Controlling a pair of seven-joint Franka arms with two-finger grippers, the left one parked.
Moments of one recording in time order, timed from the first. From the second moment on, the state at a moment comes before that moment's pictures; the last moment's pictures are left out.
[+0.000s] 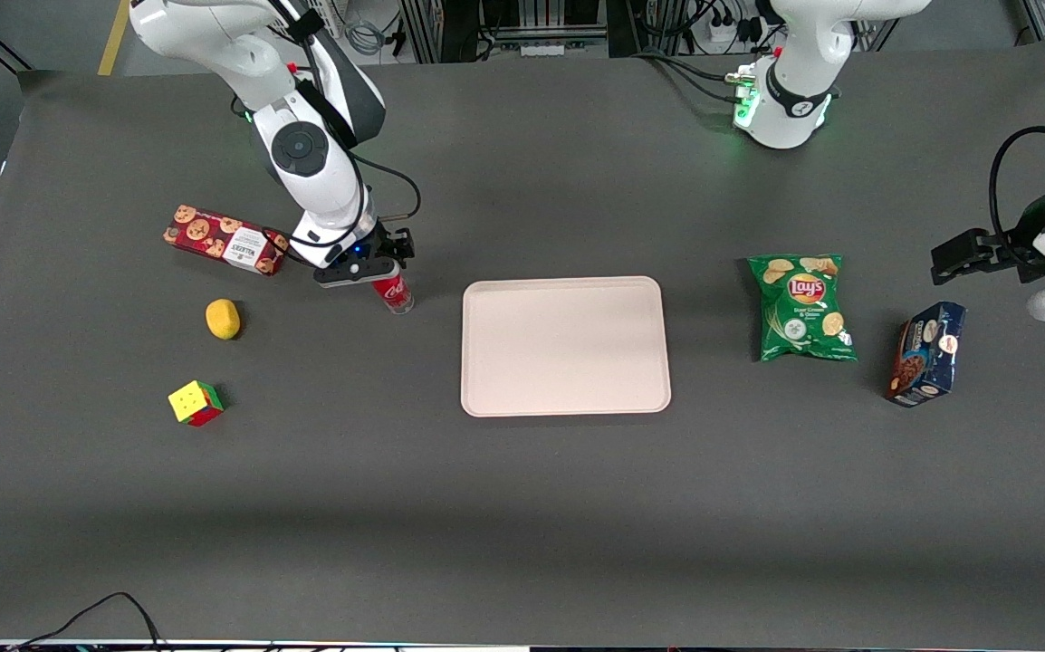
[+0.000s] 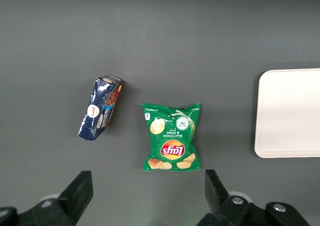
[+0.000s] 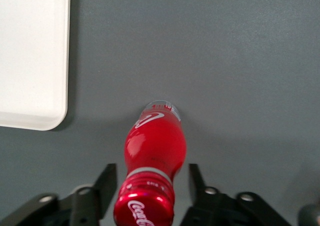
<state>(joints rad) 0.44 0.02 0.13 -2.47 0.02 2.46 0.44</state>
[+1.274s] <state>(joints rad) 0.44 -0.01 0.13 -1.91 0.02 1.93 0.44</state>
